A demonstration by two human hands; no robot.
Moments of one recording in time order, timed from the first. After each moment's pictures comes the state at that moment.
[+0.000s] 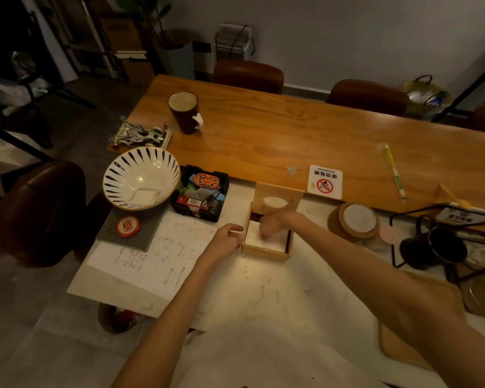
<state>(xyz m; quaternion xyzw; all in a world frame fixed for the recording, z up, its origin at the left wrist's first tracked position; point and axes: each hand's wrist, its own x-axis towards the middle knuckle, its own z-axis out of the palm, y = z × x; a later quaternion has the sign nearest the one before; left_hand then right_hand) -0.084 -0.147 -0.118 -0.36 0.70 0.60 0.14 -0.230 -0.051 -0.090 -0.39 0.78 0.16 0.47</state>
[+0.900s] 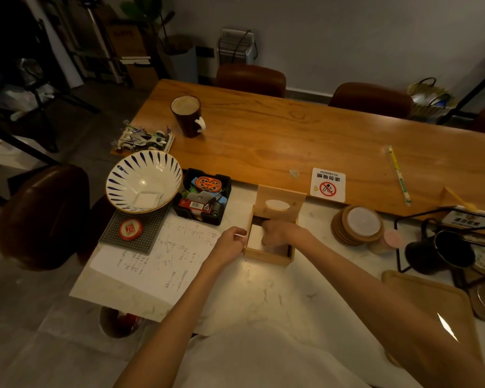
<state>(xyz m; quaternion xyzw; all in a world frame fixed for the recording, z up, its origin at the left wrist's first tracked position) -0.088 -0.141 -0.120 -0.36 0.72 0.57 0.13 -0.213 -0.037 -0.101 -0.29 0.85 0.03 0.44</state>
